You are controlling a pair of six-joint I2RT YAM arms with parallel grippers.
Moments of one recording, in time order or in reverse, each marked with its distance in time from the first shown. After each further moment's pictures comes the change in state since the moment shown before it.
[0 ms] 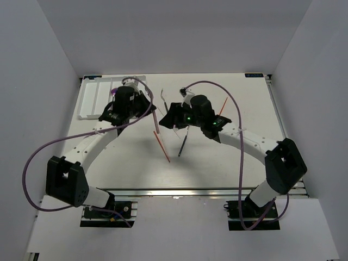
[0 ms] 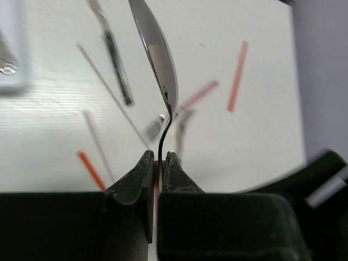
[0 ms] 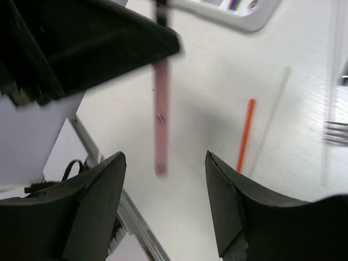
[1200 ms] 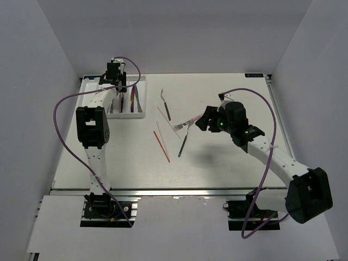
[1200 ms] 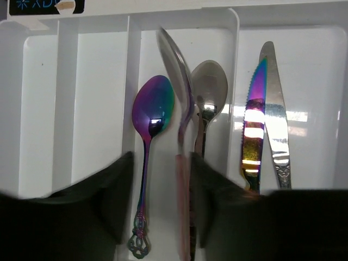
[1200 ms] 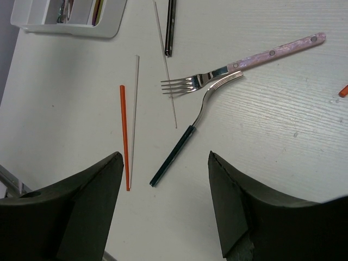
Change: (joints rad) left arm 0.322 0.888 0.885 -0.203 -0.422 0.732; right arm -0.286 -0.360 -0.310 -0.150 0.115 -0.138
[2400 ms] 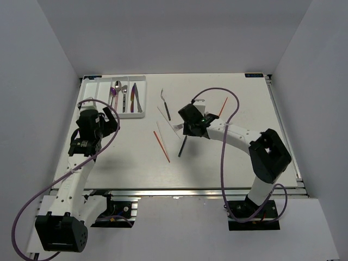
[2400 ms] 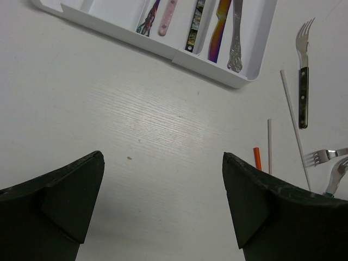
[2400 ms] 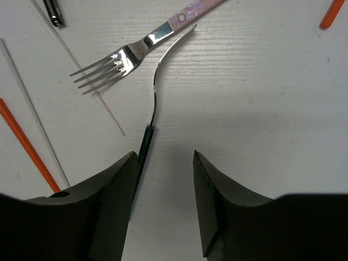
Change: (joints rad) left arm 0.004 -1.327 -1.126 -0.085 0.064 -0.456; right arm 0.300 0.480 0.401 -0.406 0.598 0.196
